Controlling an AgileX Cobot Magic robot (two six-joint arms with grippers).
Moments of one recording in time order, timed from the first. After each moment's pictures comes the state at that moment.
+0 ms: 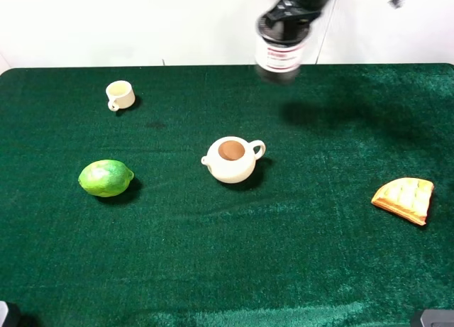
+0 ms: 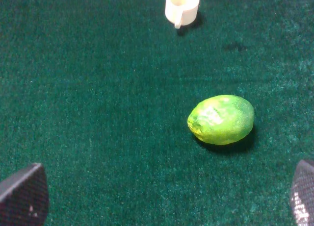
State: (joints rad) left arm -0.08 -0.01 -0.50 0.00 1.06 -0.08; right arm 0.35 2.22 -2.08 0.03 1.22 -0.32
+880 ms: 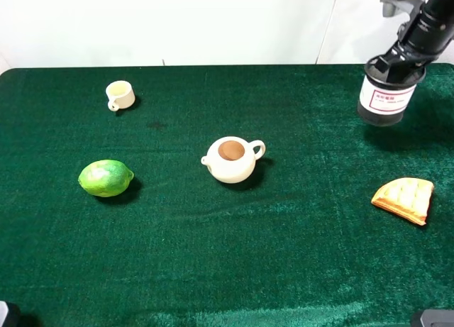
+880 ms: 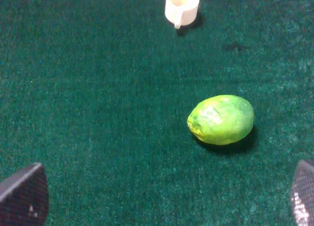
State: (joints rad) left arm -0.08 -0.01 -0.50 0.00 1.06 -0.08; right arm -0.01 1.99 -1.50 -0.01 0.99 -0.50
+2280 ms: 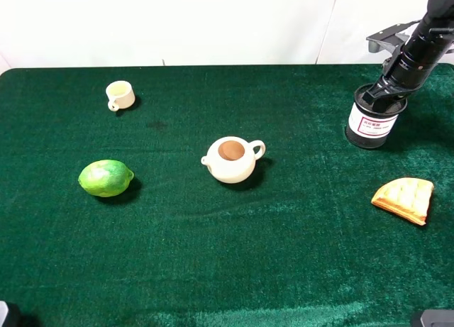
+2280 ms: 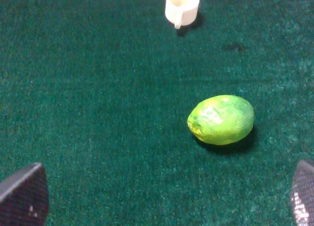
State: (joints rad) left arm -0.08 -0.01 -0.50 0.00 1.06 -0.08; right arm -0.02 2.09 -1.41 0.01 0.81 -0.54
